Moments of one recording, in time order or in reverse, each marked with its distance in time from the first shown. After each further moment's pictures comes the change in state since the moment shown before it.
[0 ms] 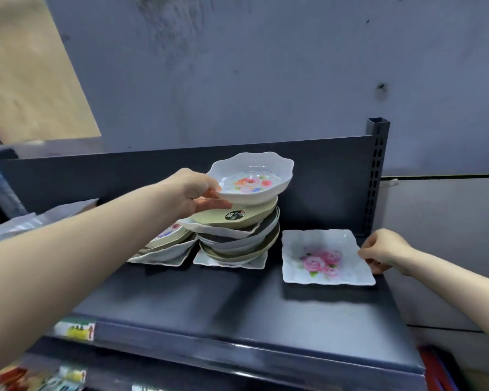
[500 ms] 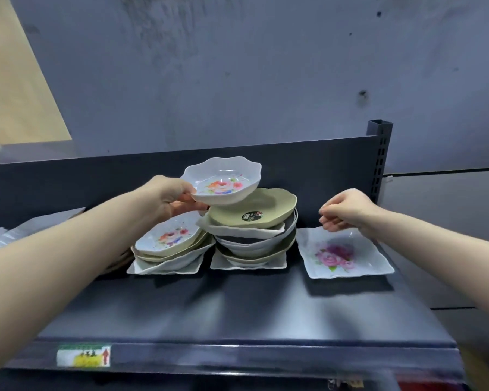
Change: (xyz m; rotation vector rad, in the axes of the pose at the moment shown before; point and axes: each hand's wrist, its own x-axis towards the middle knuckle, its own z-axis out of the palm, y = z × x) left_hand 0.056 -0.019 -0.096 -0.014 0.020 -0.006; right_hand -0.053 -0.136 0.025 0.372 0.065 -0.097
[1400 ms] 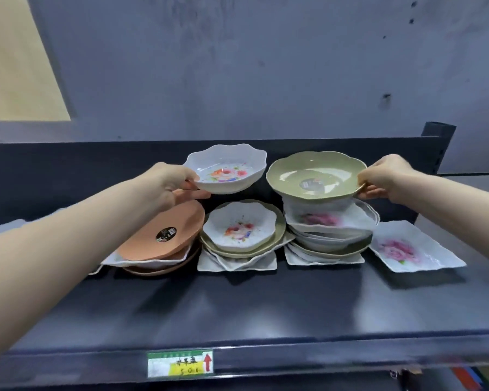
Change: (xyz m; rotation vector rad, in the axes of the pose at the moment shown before) left_hand 0.085 -0.010 -0.175 -0.115 -0.138 0.021; right_hand -0.018 -0.121 0.106 -0.068 0.363 0.126
